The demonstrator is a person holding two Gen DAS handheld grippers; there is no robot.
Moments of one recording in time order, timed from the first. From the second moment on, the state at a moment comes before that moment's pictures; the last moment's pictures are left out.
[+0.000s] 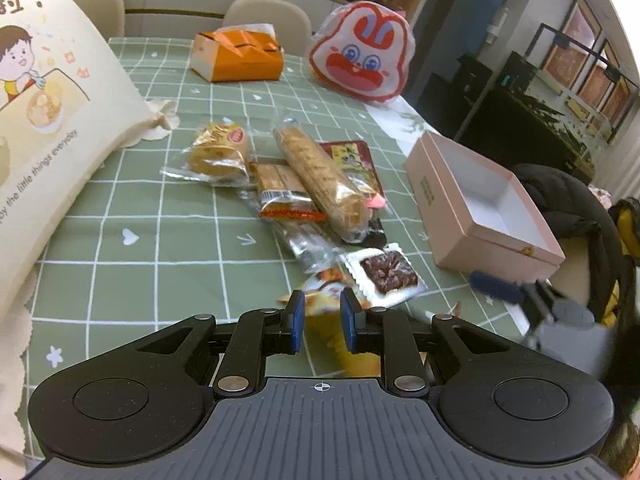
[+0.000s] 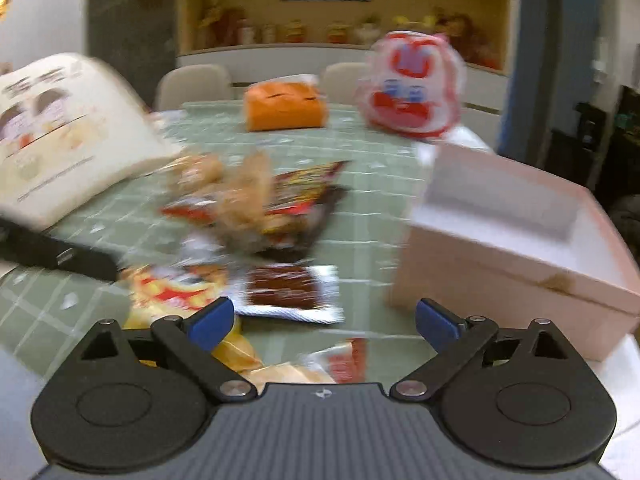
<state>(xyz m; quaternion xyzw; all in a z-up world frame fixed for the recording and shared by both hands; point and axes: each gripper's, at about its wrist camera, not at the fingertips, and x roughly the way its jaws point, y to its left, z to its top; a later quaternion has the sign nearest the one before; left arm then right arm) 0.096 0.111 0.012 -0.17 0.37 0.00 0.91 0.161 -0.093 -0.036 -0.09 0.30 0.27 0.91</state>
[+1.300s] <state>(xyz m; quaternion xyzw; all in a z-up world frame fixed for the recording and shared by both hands) 0.100 0.036 -0.005 0.15 0.36 -0.02 0.92 0.118 -0.161 -0.052 -0.10 0.36 0.30 0.88</state>
